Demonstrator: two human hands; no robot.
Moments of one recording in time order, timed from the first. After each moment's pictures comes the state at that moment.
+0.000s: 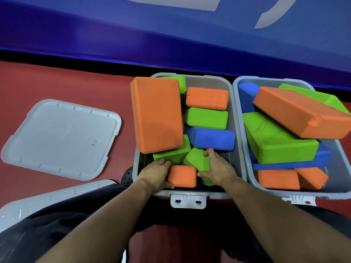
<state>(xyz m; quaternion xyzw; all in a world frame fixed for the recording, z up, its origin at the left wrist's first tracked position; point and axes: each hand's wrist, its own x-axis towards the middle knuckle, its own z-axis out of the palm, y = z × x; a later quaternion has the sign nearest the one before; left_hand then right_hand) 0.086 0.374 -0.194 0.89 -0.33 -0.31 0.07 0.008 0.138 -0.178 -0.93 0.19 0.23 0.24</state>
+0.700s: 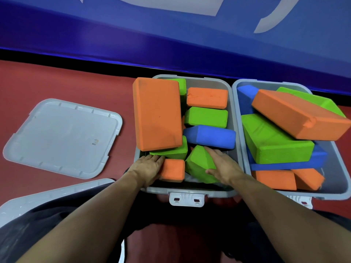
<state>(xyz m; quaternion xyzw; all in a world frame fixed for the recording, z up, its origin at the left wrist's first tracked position) 0.104 0.394 -0.182 0.88 -0.40 -0.26 -0.07 0.002 0.118 -0.156 -0.96 0.09 0.22 0.17</state>
